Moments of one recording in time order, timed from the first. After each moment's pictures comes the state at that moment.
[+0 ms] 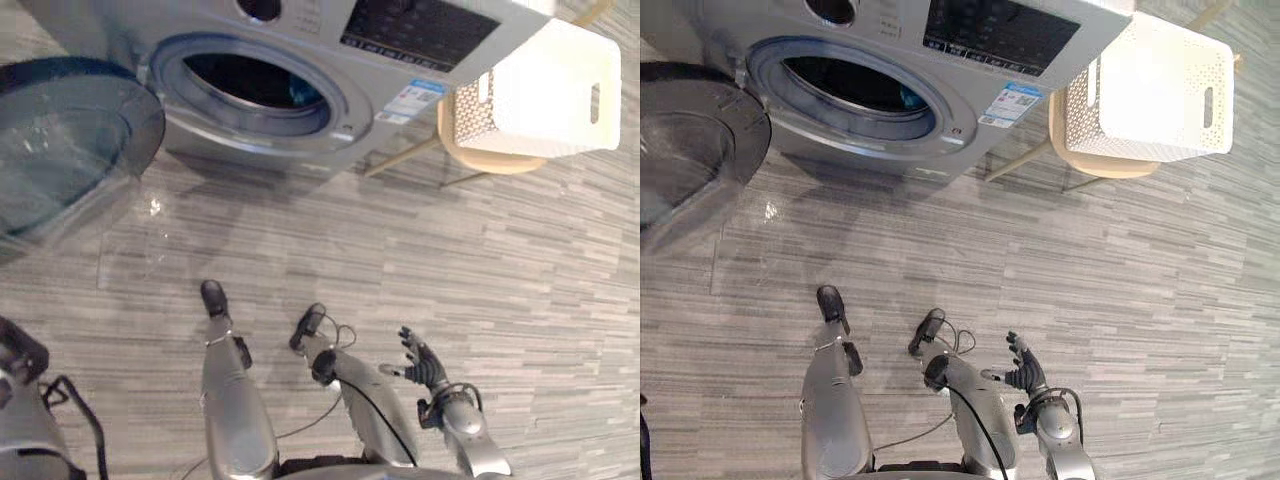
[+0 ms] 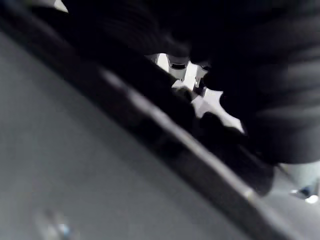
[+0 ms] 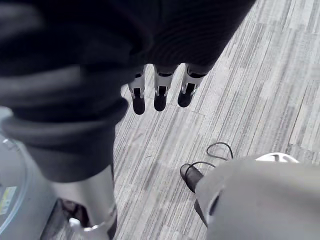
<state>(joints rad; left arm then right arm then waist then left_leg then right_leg) -0.82 1.02 0.72 0.99 0.32 0.04 -0.09 0.20 -0.10 0.09 0.31 -0.07 -0.02 0.08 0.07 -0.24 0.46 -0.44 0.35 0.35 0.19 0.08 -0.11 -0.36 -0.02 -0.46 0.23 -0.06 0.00</state>
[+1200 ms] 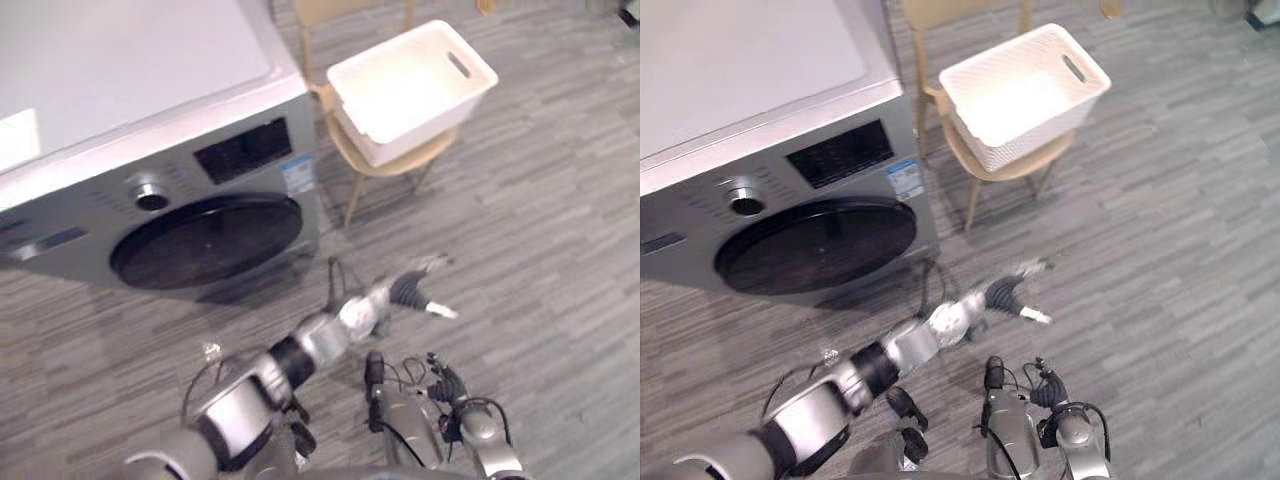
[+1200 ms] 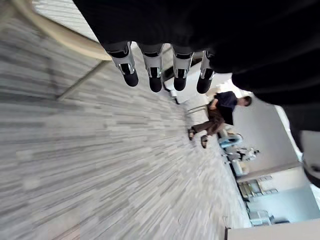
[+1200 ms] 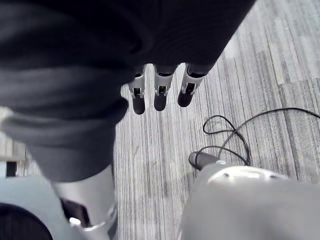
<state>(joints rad) -0.54 0.07 -0.79 0.54 0.32 -0.14 0.00 0.10 -0.16 0.01 0.64 -0.17 -0.05 0.02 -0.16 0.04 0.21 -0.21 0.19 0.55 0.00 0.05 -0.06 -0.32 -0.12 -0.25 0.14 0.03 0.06</state>
